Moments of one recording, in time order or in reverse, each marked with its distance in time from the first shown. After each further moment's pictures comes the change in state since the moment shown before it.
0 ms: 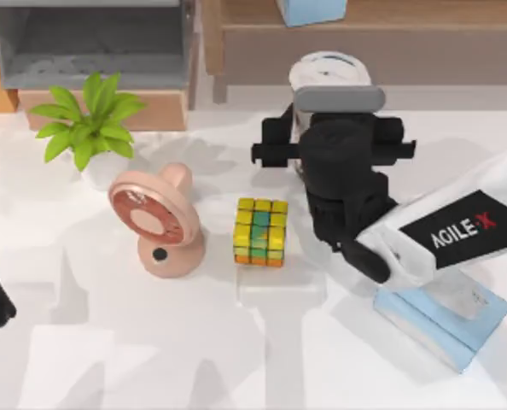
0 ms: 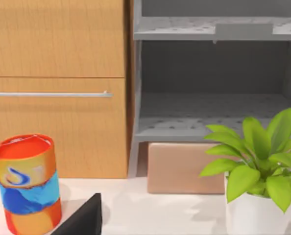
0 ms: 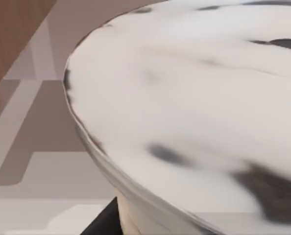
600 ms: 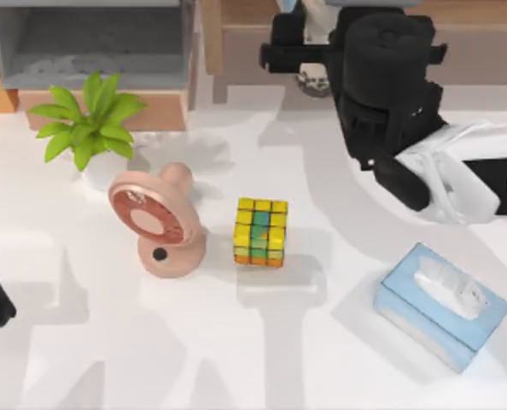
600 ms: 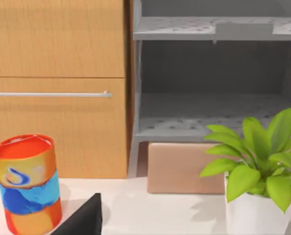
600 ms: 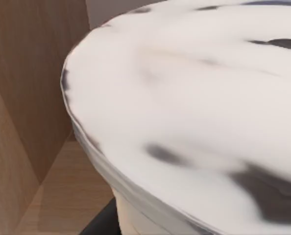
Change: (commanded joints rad) left arm 0.000 0.000 0.000 0.000 0.000 0.000; right arm -0.062 -0.249 0.085 -0.138 -0.139 -0.035
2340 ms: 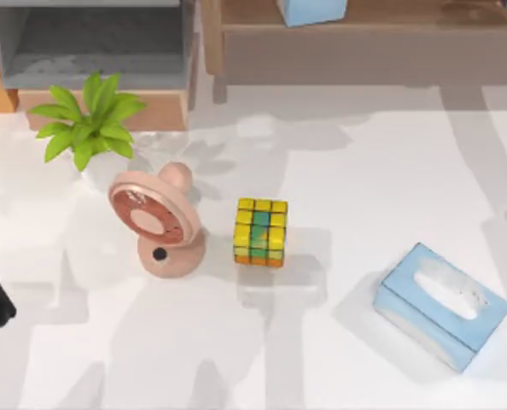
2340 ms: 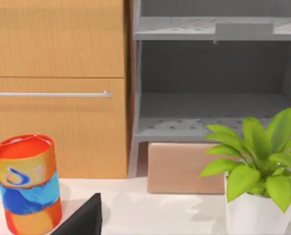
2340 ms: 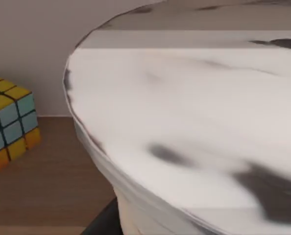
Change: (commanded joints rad) left arm 0.000 0.000 0.000 0.000 0.000 0.000; right arm -0.543 -0.110 0.248 -0.500 -0.459 -0.114
